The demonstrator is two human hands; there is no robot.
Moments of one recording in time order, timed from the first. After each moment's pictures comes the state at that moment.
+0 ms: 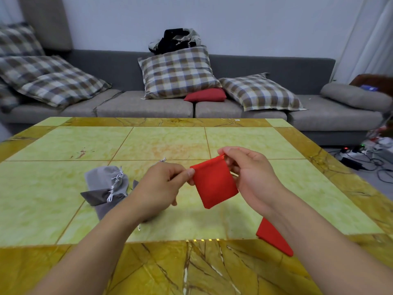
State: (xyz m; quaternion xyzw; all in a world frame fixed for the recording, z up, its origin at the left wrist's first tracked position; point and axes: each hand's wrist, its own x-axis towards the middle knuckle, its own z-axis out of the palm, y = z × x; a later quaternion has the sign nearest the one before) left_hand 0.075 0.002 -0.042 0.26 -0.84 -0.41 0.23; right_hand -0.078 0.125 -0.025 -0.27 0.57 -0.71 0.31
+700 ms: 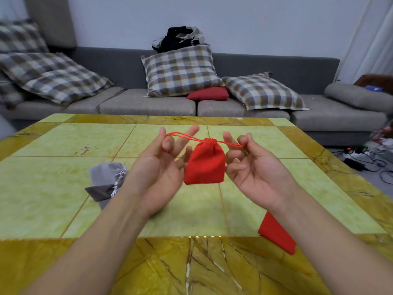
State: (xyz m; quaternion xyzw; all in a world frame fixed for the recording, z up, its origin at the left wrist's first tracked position) left_hand 0.078 0.013 -0.012 0.09 -0.37 -0.88 0.29; right_hand -0.081 0.132 -0.013 -0.17 0.29 -0.78 0.54
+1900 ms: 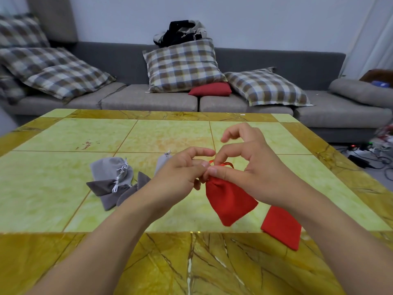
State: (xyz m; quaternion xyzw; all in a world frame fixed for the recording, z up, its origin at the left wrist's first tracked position) left_hand 0.067 0.026 -0.034 0.19 -0.73 -0.62 0.22; right_hand -0.070 0.147 -0.005 -0.62 0.69 -0.38 0.03
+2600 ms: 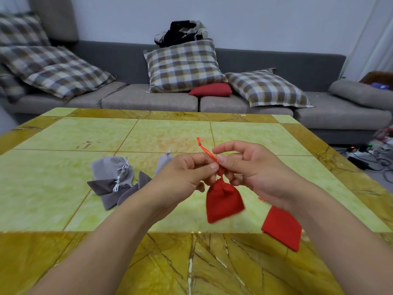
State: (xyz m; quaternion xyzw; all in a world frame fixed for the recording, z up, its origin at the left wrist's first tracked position) left_hand 0.068 0.030 -0.034 0.16 -0.72 -0.65 0.21; right_hand -0.073 0.140 -0.011 -0.42 0.61 -0.56 0.38
